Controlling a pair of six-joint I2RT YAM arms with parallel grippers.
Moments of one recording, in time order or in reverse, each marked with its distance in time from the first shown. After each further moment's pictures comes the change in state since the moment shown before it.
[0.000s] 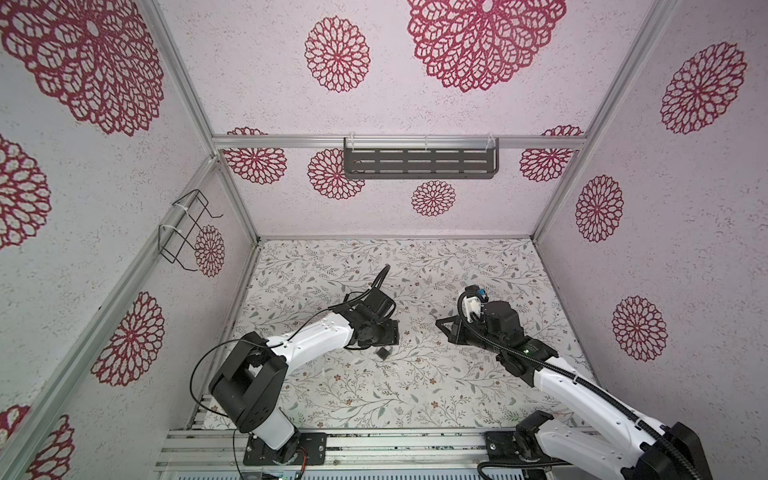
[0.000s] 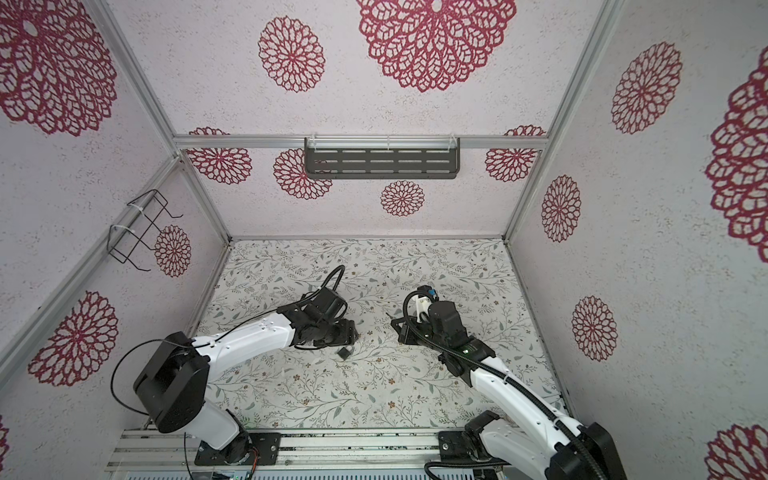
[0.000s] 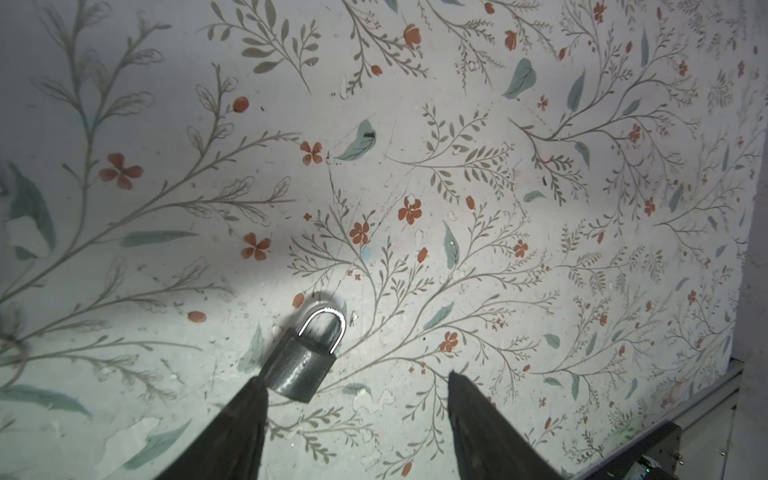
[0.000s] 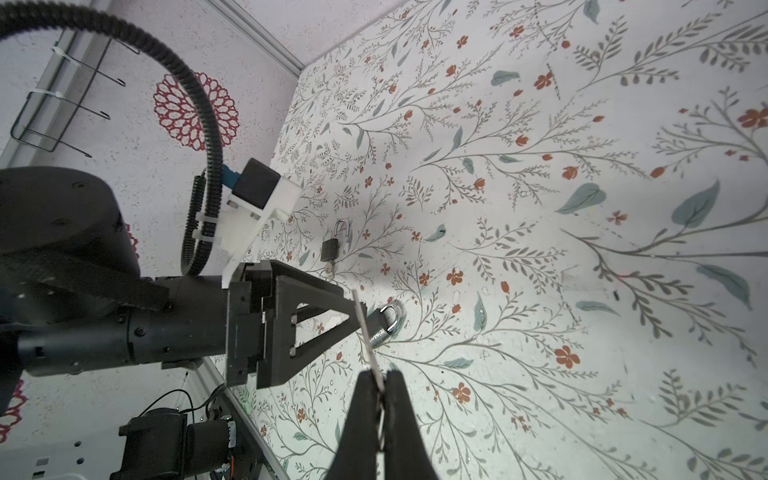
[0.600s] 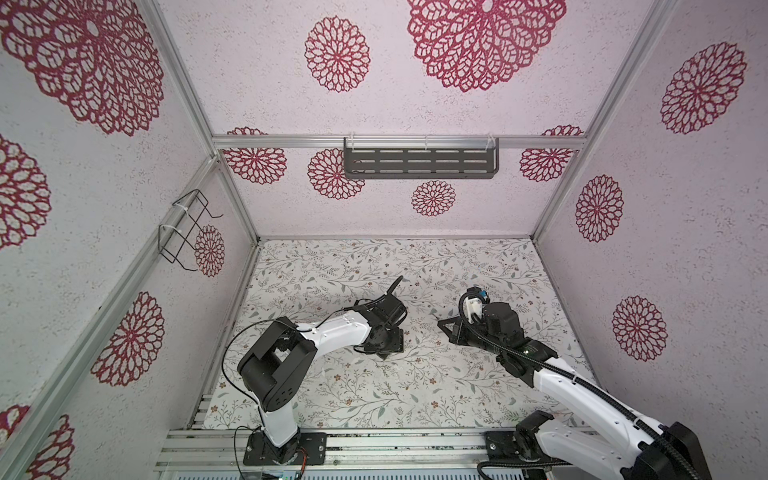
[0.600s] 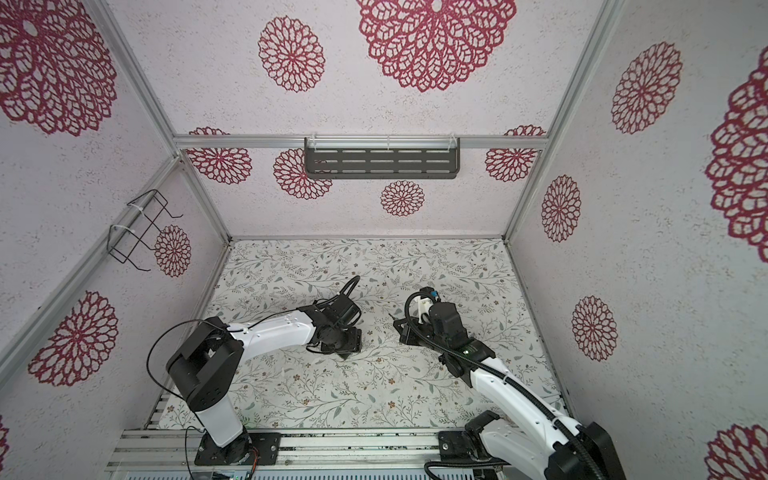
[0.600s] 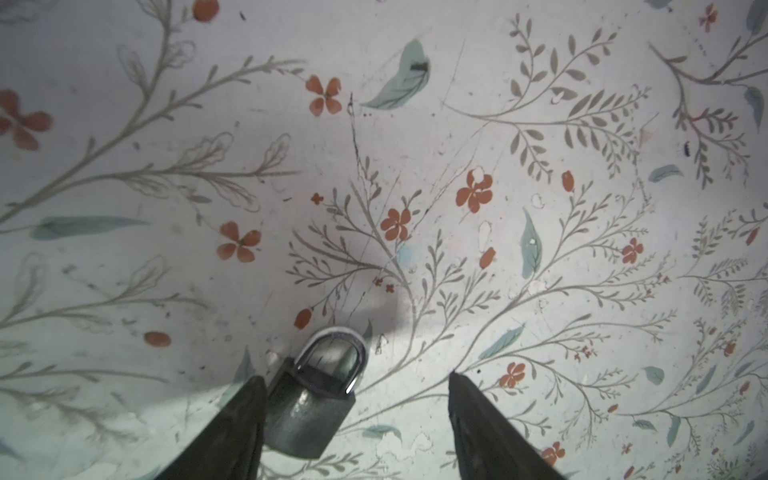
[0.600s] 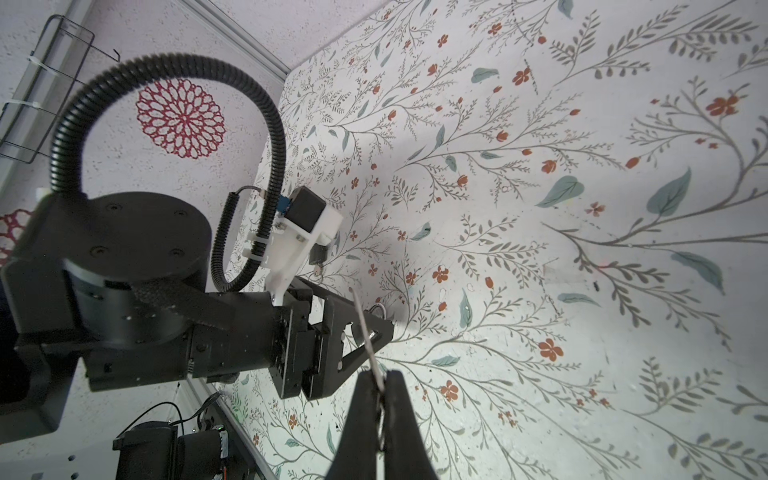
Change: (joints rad) left arm -0.055 0.150 0.053 -0.055 -0.055 -0.026; right arm -0.012 0.000 -0.013 0.002 0.016 0.009
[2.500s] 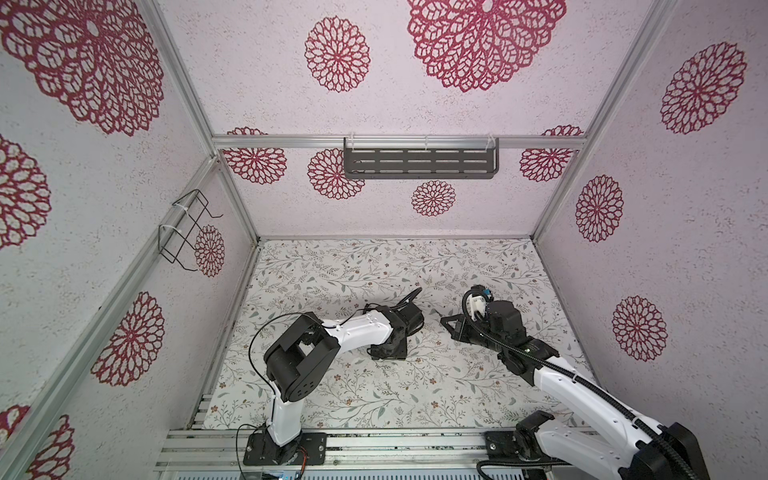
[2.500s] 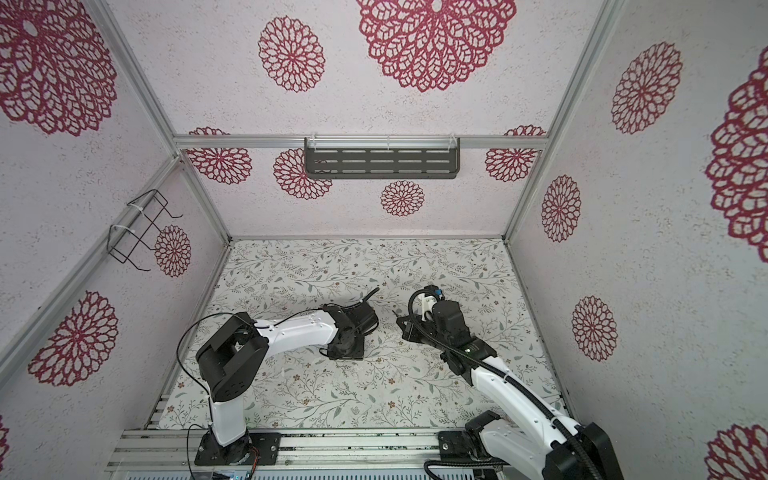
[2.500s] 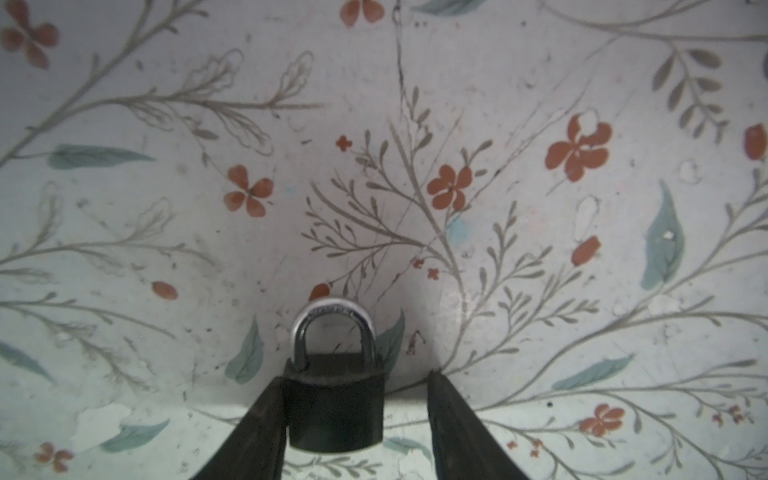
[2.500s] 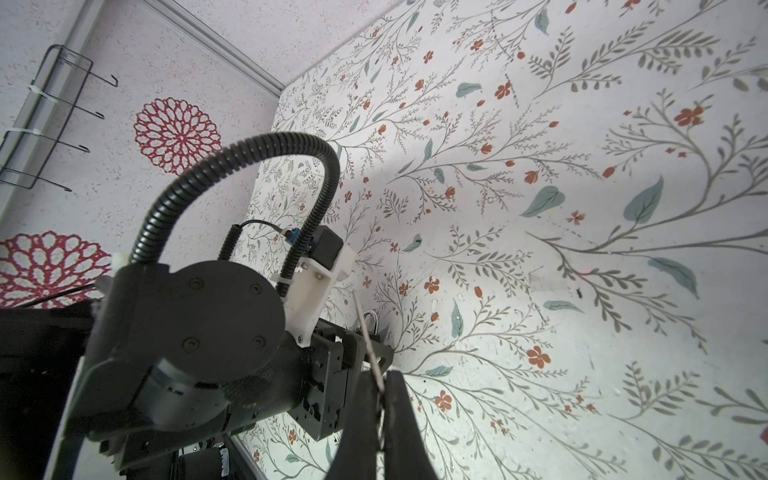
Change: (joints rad) left arm -0.097 0.161 0.178 -0.225 -0.158 -0.108; right arm -0.037 0.006 0.000 0.011 -0.005 0.017
